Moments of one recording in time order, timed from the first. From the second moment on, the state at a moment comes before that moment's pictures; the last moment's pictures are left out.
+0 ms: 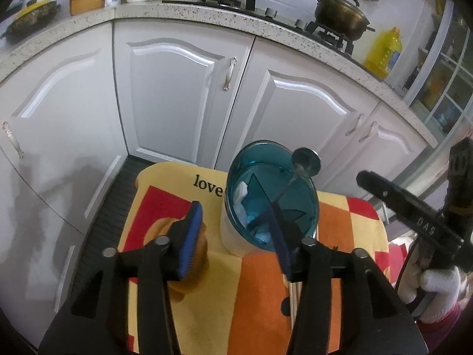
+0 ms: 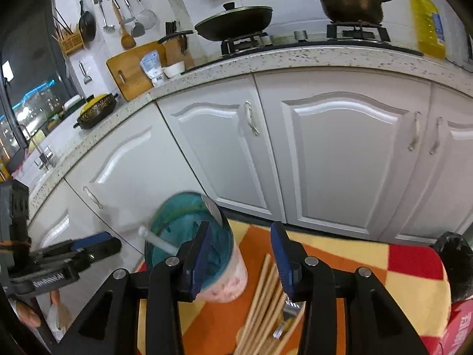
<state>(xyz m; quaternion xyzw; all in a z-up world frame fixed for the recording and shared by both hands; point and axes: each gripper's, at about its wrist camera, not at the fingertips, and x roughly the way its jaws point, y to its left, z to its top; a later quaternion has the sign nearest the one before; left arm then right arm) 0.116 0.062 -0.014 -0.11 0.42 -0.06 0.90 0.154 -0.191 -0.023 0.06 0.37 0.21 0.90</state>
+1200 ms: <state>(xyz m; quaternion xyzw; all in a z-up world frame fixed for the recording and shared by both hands) 0.054 -0.028 -0.112 -0.09 0.49 -0.15 0.85 0.092 -0.254 -0.151 0.09 0.50 0.14 0.85</state>
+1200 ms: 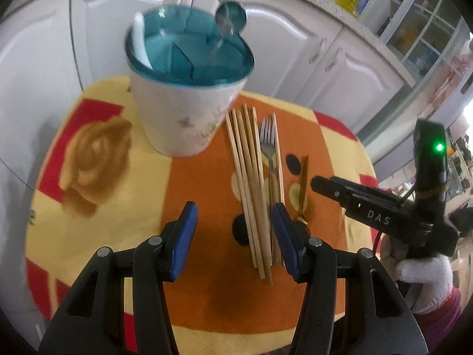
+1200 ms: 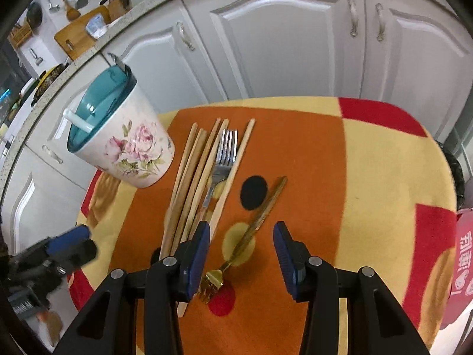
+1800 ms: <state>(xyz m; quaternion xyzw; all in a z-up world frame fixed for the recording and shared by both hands) 0.092 -0.070 -0.171 -0.08 0.53 -0.16 0.83 0.098 -0.273 -0.162 0.12 0.52 0.13 0.84</state>
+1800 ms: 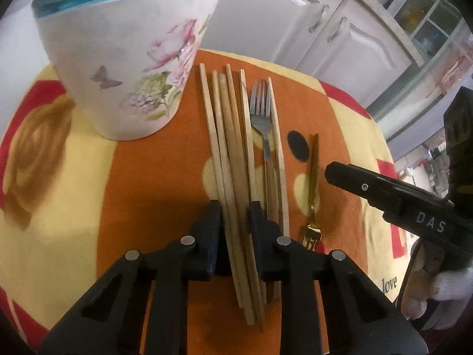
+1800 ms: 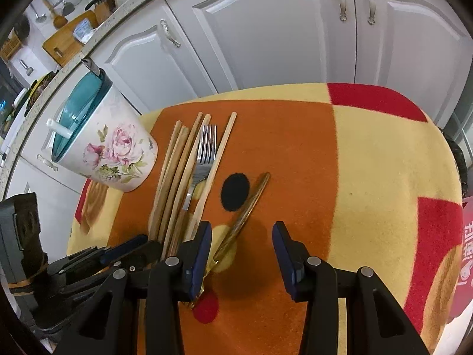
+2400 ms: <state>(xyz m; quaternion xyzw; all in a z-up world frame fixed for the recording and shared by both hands) 0.027 -0.030 -0.161 -0.04 0.56 -0.20 0.80 0.131 -0.263 -0.178 0.10 0.53 0.11 0.84</state>
